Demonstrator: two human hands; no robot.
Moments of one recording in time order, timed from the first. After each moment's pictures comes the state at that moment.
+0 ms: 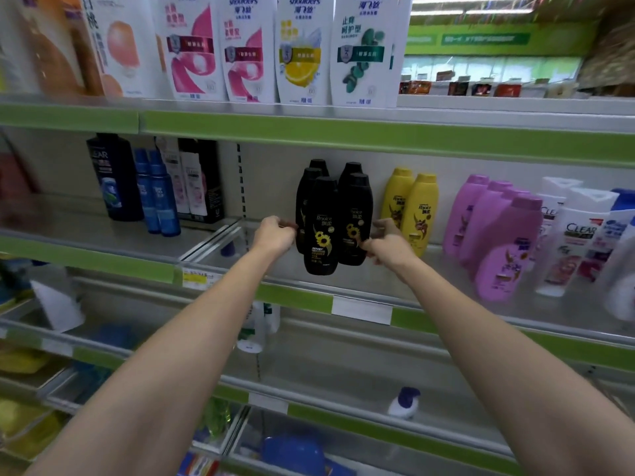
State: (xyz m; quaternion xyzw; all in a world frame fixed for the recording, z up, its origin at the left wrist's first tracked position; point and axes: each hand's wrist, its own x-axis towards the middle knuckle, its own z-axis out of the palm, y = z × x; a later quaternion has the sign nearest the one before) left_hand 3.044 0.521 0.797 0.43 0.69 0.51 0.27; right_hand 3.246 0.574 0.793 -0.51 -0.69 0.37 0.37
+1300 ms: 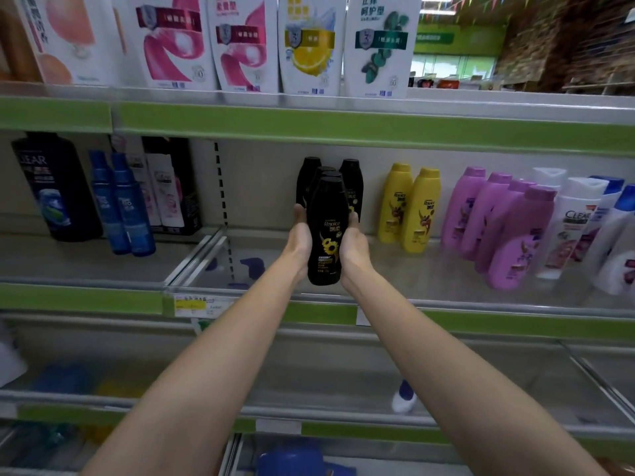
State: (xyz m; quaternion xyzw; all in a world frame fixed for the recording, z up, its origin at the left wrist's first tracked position) left_hand 3.060 0.557 0.787 0.35 0.39 0.59 0.61; right_hand 3.132 0.556 0.782 -0.48 -0.40 0.54 0.57
